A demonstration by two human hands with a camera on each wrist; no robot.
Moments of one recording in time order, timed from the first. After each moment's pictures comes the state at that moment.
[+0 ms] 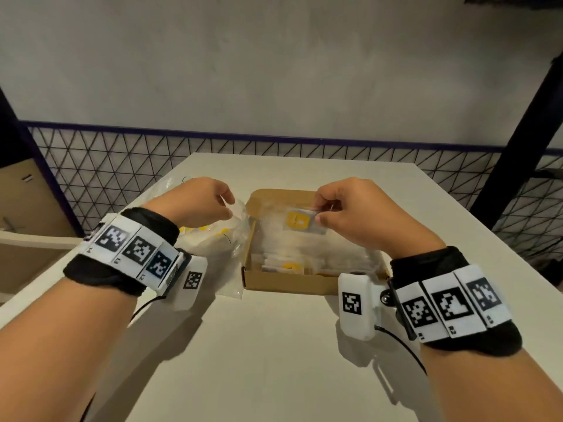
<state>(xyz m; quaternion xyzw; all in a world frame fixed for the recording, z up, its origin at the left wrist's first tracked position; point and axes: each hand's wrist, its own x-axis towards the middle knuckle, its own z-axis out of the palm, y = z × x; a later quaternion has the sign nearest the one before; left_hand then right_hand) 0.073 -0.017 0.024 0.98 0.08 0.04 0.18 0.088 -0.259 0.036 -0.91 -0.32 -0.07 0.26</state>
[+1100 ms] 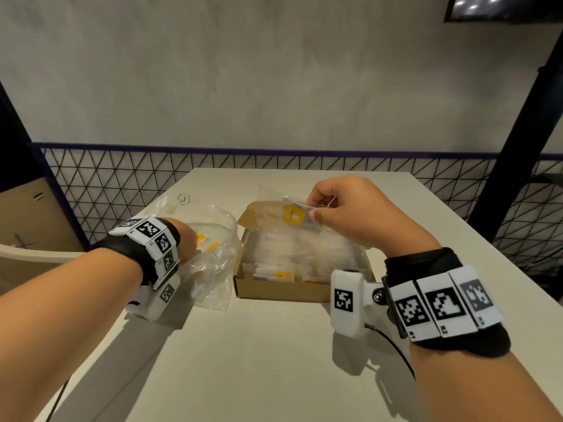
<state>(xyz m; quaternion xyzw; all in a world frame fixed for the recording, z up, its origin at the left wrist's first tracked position) 0.083 -0.006 0.006 0.94 0.16 -0.25 -0.19 0.083 -0.273 0.053 -0.90 -0.30 -0.07 0.31</state>
